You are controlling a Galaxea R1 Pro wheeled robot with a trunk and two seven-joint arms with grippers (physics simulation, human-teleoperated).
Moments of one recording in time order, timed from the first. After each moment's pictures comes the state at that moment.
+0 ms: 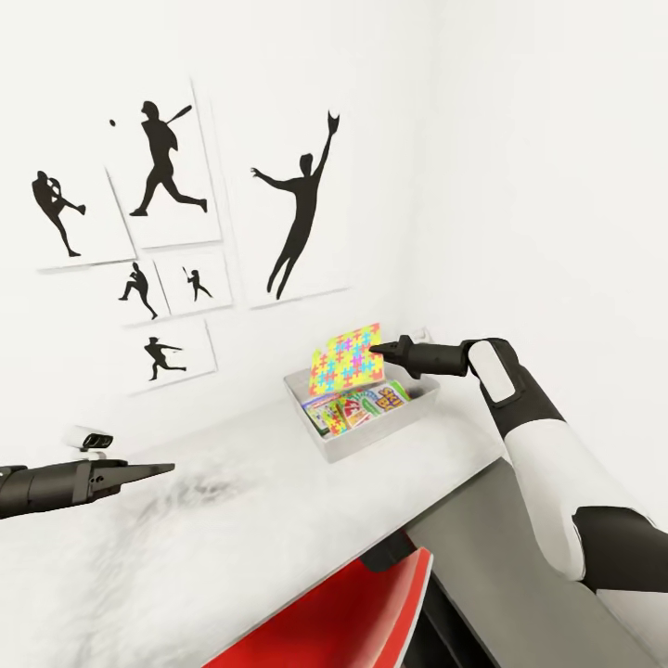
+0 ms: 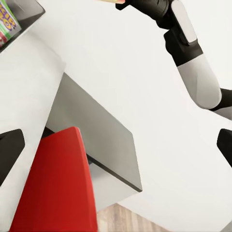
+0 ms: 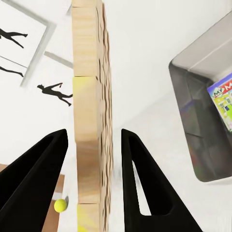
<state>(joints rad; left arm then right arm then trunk) -0.44 0.56 0.16 -1.31 0.38 1.00 -1.57 -1.14 -0.06 0.02 -0.75 -0.73 1.05 0.39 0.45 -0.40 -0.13</state>
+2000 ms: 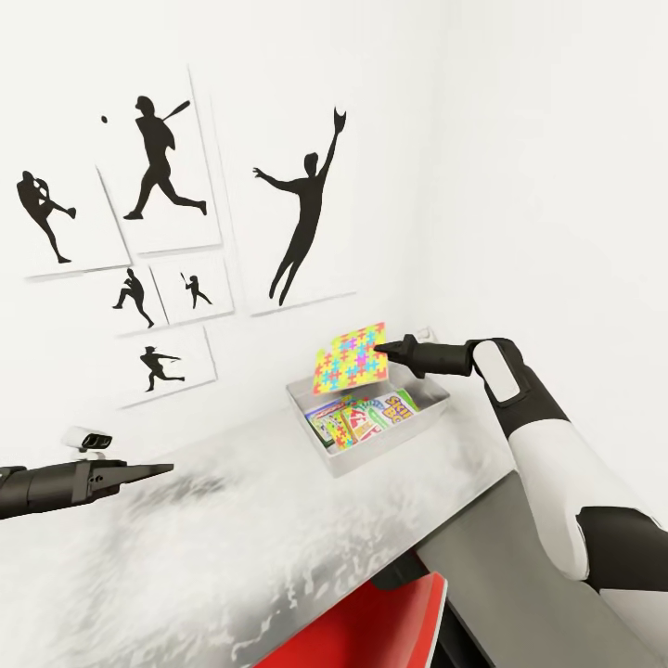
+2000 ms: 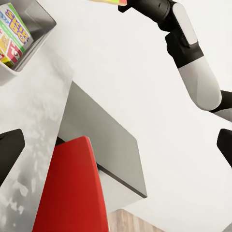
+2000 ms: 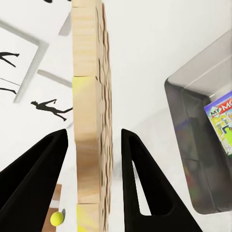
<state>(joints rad) -0.44 0.56 0.17 -1.30 0.38 1.00 -1.57 -1.14 -0.07 0.01 -0.75 -0.73 1.05 0.38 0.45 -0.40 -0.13</state>
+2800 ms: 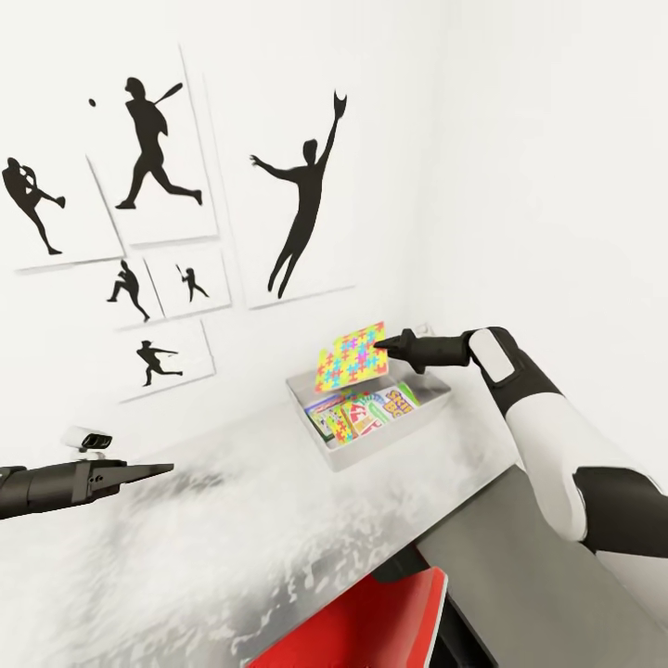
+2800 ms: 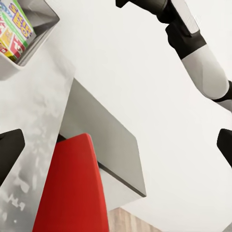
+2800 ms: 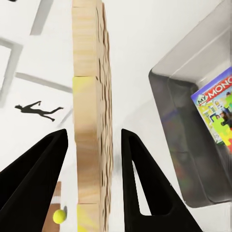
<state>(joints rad) -0.44 0.56 0.17 -1.30 0.38 1.00 -1.57 -1.26 -0.07 0.02 -0.55 -0.72 1.05 0.37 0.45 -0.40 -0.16</state>
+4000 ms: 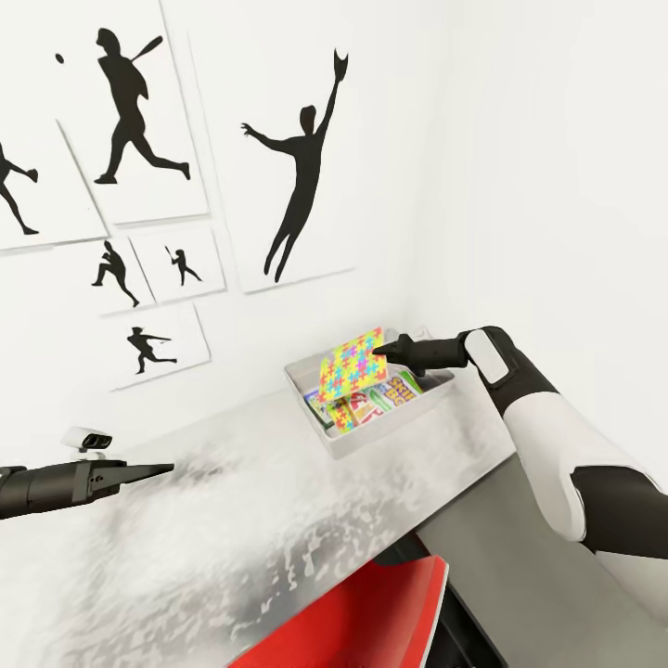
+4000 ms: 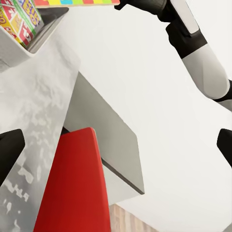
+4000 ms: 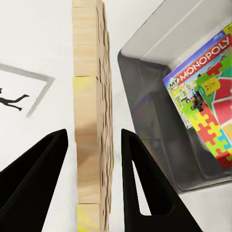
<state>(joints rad) -0.44 0.56 0.17 -1.30 0.38 1.00 -1.57 -1.26 -0.07 0.05 -0.55 -0.66 1.05 0.38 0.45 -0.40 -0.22</state>
